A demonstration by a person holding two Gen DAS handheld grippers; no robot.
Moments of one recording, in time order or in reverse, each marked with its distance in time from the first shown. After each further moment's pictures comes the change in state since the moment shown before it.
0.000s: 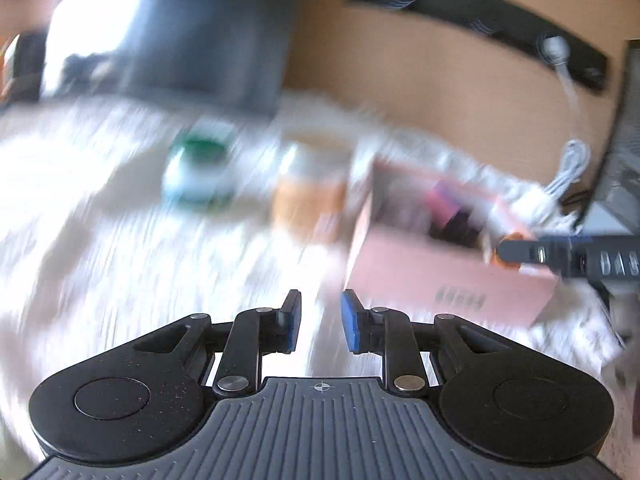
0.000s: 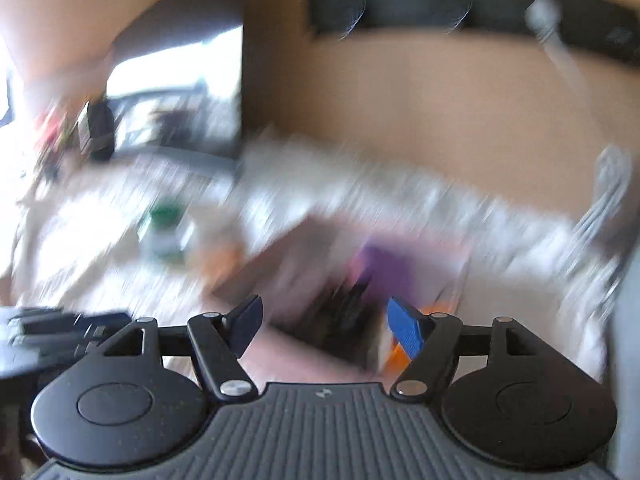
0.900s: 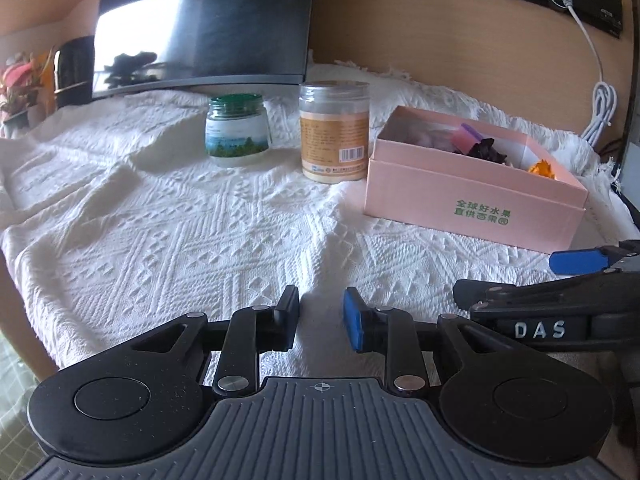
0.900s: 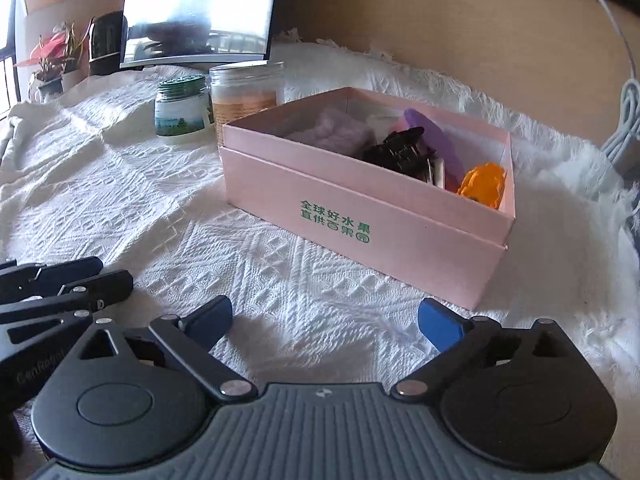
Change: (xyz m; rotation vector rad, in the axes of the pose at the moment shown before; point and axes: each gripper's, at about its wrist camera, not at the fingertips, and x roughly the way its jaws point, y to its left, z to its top) left arm -0.005 -0.031 -0.056 0.077 -0.029 0.176; right arm 0.032 0.034 -0.085 -0.069 0.099 -0.065
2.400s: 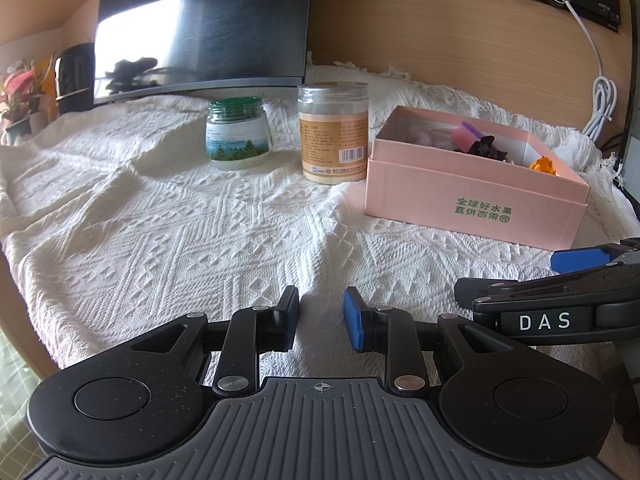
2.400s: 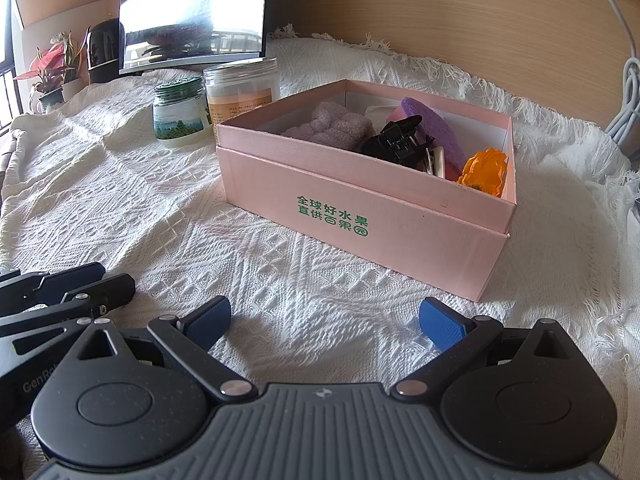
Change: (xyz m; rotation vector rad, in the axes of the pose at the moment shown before) left arm 0.000 -0.001 -0.002 0.015 -0.005 0.002; right arm 0.001 -0.003 0.001 0.034 0.013 0.022
